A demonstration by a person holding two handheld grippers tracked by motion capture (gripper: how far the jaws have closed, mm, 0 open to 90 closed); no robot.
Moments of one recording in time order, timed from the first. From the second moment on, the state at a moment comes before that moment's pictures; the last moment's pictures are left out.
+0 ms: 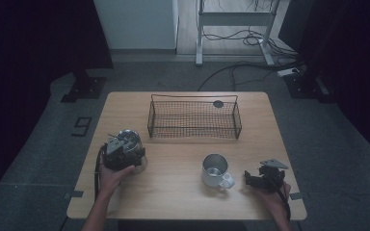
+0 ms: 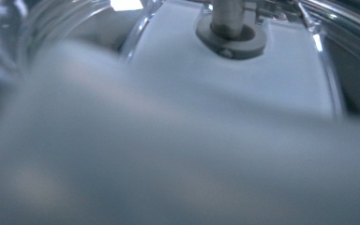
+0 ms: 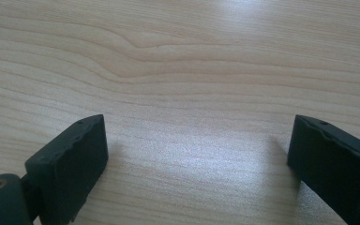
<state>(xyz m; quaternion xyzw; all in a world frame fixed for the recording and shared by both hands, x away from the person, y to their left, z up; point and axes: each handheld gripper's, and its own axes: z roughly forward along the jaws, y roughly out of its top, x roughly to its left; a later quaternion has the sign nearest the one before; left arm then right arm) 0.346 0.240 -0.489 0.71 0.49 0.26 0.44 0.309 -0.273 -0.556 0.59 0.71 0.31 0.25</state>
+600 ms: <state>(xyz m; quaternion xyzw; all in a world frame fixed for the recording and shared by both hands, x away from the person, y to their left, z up) 0.343 0.239 -0.486 0.72 0.48 0.25 0.43 0.309 -0.273 -0.556 0.59 0.71 0.31 0.25</state>
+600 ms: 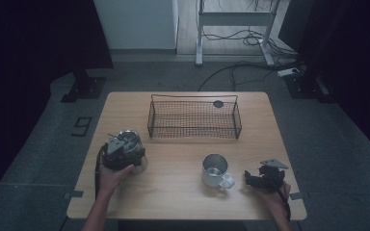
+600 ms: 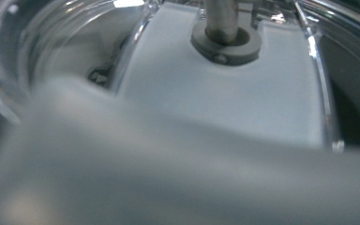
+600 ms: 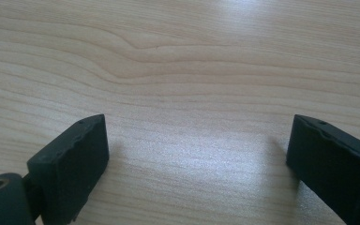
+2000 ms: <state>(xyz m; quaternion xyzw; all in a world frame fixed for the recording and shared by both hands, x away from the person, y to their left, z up) 0.330 0.237 -0.442 0.71 0.46 0.25 0.48 0.309 -0.273 -0.556 0.59 0.71 0.31 0.25</state>
